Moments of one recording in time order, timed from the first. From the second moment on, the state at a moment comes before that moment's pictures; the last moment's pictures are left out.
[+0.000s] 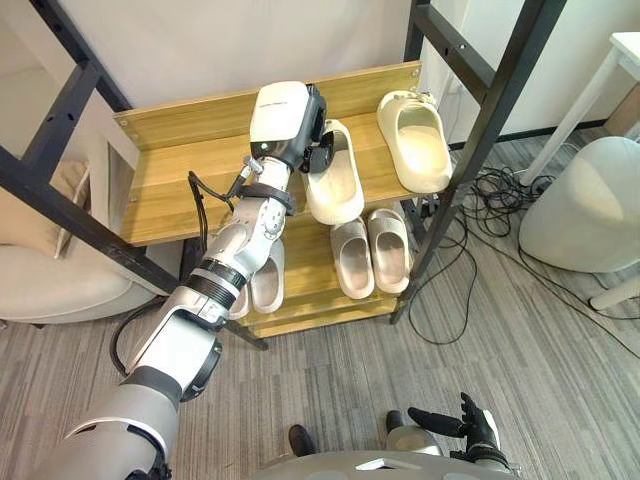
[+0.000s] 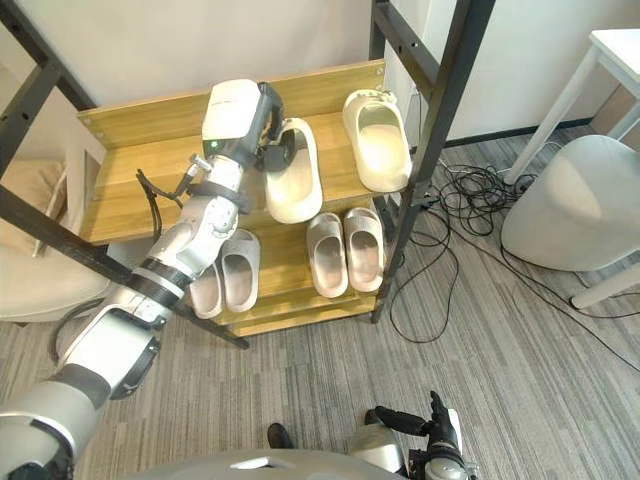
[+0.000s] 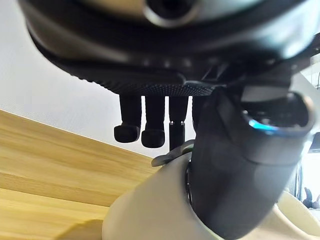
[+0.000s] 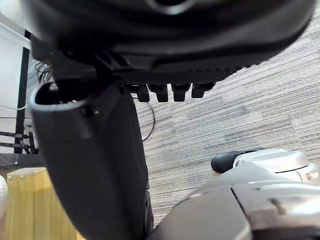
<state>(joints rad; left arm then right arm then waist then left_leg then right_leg) -0.86 0.36 -0.42 0.53 0.67 0.04 0.41 0.19 -0.14 -0.05 0.91 0.03 -0.10 -0.19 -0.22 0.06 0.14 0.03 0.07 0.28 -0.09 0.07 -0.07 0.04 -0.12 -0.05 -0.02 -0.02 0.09</state>
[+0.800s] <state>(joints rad) -0.92 0.27 -0.37 0.62 0.57 0.07 0.47 0.19 -0.14 -0.06 0.92 0.04 -0.12 -0.21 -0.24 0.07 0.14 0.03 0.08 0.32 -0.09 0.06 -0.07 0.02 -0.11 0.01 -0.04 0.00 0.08</state>
